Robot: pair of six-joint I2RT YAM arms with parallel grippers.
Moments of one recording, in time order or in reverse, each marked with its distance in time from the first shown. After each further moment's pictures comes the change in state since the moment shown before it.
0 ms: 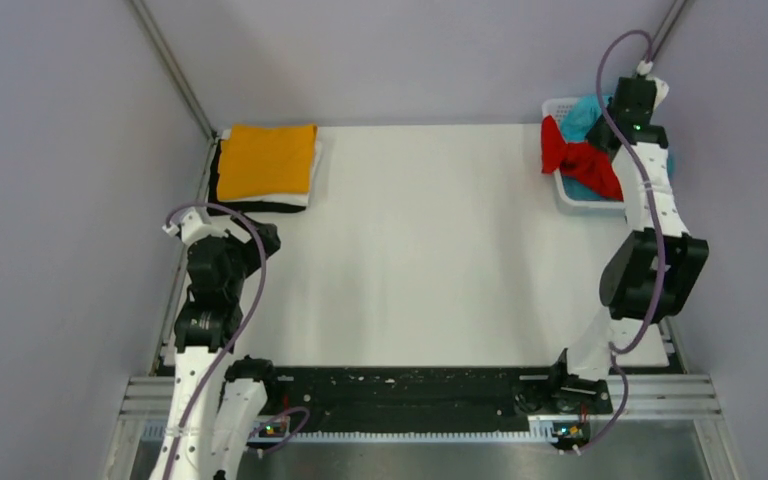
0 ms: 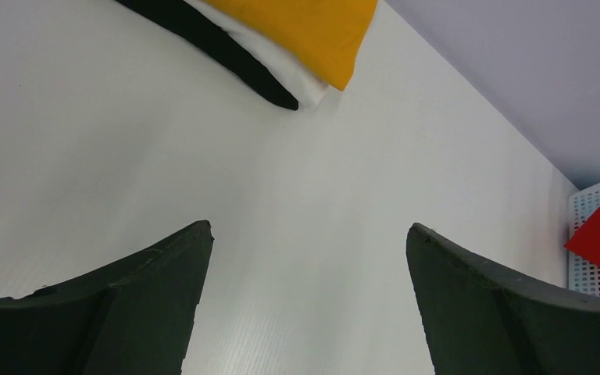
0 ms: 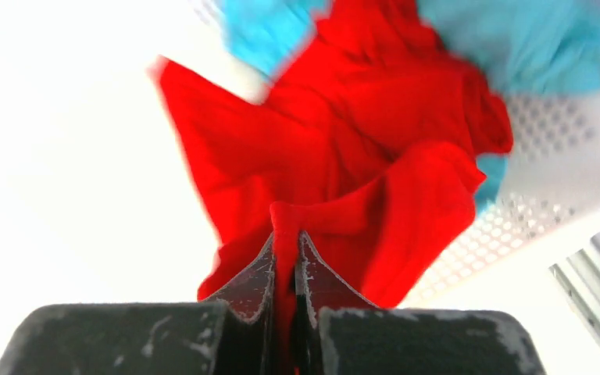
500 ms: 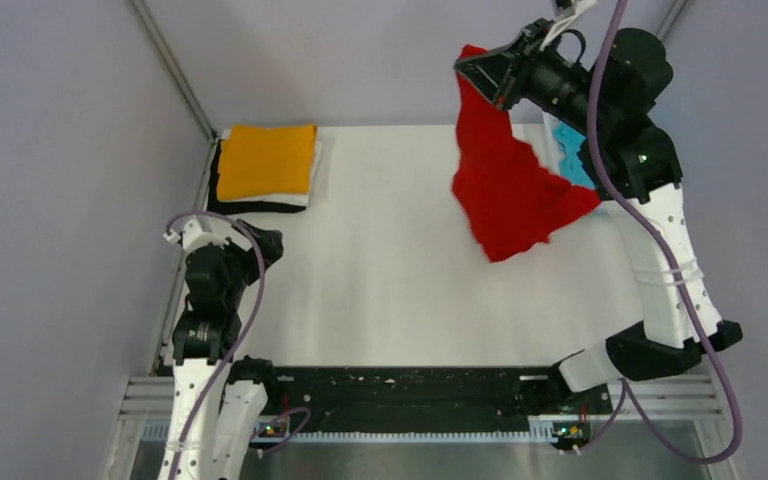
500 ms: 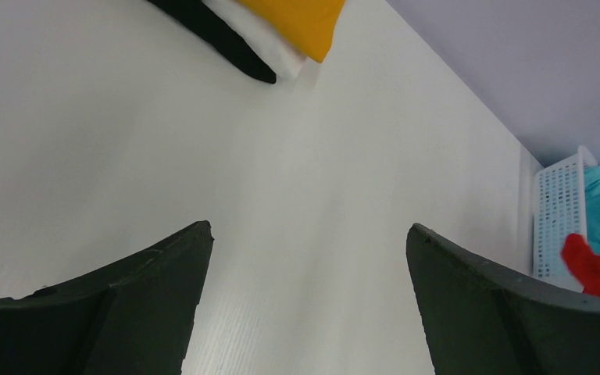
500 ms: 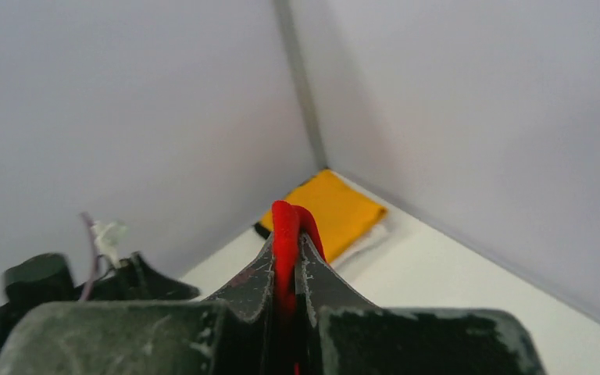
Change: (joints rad) left arm 0.000 -0.065 -0.008 -0.056 0.074 -0.041; right arm 0.582 -0.396 0.380 0.072 -0.589 -0.114
